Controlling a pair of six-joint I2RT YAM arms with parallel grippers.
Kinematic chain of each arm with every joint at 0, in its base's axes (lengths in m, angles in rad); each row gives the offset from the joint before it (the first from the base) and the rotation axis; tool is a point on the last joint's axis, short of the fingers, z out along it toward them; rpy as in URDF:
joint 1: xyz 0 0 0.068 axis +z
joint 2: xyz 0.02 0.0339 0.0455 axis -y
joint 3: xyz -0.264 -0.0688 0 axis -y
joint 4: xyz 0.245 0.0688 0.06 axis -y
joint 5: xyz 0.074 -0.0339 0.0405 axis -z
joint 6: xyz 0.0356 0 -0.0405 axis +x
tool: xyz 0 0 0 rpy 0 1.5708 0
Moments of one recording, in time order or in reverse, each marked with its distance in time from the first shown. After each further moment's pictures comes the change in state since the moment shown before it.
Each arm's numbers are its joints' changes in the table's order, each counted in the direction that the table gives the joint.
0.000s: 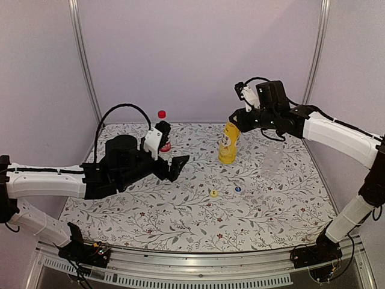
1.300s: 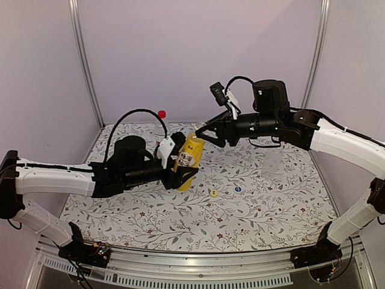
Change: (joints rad) left arm 0.018 -0.082 0.018 0.019 0.351 0.042; right arm 0.213 0.072 -0.021 0.077 -0.451 0.051
